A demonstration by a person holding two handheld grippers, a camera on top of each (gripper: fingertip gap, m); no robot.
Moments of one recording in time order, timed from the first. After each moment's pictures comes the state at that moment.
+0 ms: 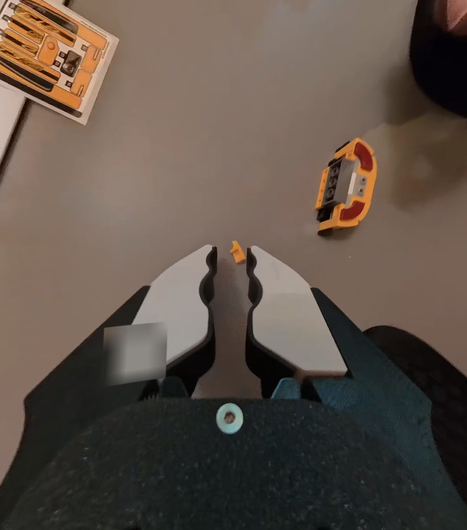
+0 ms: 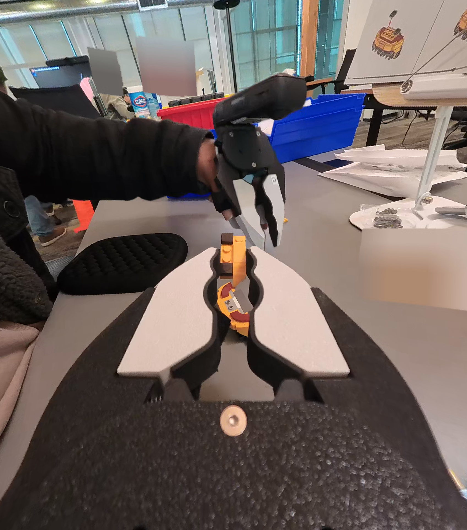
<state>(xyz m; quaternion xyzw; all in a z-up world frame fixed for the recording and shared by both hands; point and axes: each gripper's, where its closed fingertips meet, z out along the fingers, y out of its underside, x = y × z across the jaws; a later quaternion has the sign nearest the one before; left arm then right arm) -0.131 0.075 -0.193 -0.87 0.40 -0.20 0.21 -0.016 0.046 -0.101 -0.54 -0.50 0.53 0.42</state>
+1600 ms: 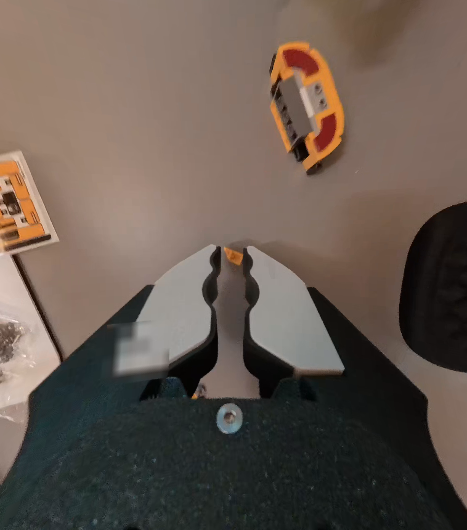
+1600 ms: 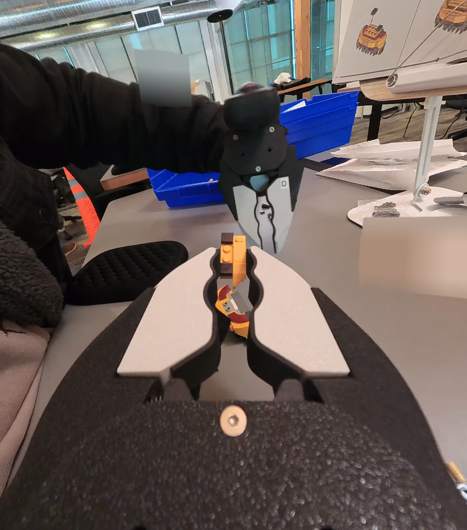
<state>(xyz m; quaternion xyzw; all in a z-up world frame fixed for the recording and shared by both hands) -0.128 0.075 -0.198 -0.70 0.68 -0.15 0.14 -0.014 0.054 -0.100 -0.55 -0.48 0.55 0.41</state>
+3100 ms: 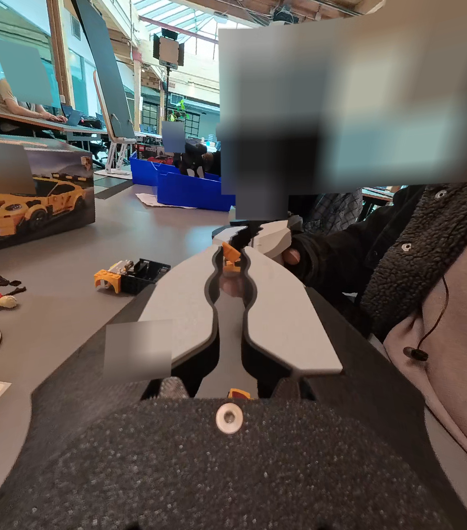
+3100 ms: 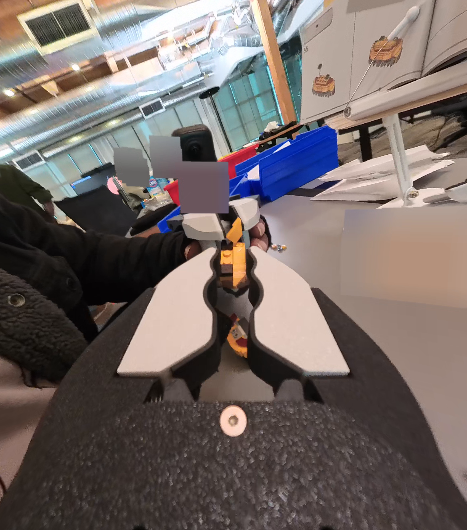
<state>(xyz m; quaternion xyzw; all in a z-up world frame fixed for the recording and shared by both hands) -0.002 0.078 -0.070 -0.58 0.34 -0.50 0.55 -0.005 0.073 -0.079 -0.56 -0.37 0.62 0.41</state>
